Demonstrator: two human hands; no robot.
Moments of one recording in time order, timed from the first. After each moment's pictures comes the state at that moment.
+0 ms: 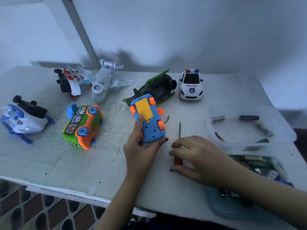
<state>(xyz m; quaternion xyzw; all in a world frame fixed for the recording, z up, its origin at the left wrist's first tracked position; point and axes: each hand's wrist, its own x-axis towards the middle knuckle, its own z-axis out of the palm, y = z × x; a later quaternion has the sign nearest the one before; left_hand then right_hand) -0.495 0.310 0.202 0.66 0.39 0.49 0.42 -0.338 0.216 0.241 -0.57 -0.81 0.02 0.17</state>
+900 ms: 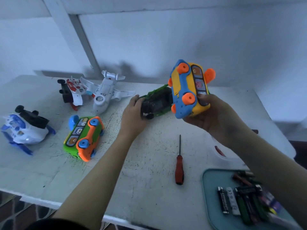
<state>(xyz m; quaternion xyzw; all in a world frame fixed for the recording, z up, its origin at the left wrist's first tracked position) -0.464 0.443 0.232 0.85 0.43 0.25 0.16 -0.292 0.280 0.308 -0.48 -0.26 0.54 0.64</state>
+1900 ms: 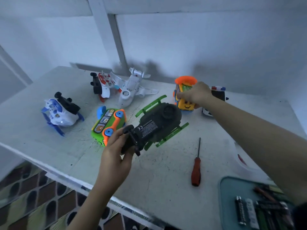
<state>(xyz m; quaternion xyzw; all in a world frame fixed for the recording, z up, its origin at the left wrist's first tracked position) -0.590 0.335 0.239 0.79 0.41 0.42 0.17 -0.307 0.422 0.301 -0.82 -0.43 0.25 0.29</state>
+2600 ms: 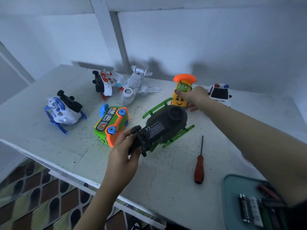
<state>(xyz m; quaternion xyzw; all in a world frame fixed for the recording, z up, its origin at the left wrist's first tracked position) -0.586 0.332 0.232 0.80 0.41 0.40 0.19 -0.313 0.432 0.277 -0.81 -0.39 0.31 0.31</state>
